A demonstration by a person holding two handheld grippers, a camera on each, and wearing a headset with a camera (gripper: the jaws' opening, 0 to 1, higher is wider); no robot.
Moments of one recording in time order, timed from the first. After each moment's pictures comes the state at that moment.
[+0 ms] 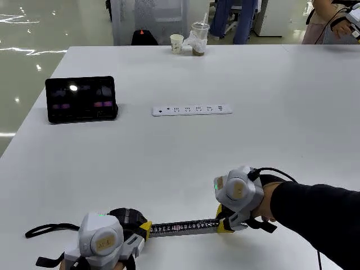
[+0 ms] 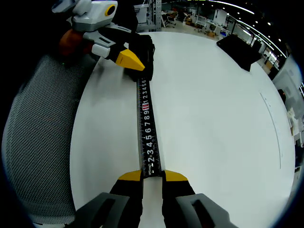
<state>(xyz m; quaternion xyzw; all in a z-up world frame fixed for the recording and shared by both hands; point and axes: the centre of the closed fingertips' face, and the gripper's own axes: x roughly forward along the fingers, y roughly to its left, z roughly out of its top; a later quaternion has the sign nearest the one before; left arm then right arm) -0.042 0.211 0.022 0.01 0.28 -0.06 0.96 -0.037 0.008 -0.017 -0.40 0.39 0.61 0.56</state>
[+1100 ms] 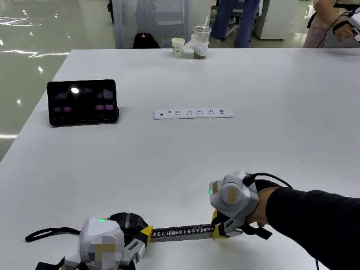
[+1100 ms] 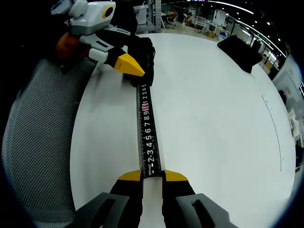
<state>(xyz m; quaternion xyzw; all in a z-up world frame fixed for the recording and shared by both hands) -0.042 0.210 0.022 0.01 0.28 -0.06 0.96 -0.040 0.022 -0.017 -0.39 0.39 0.62 0.56</state>
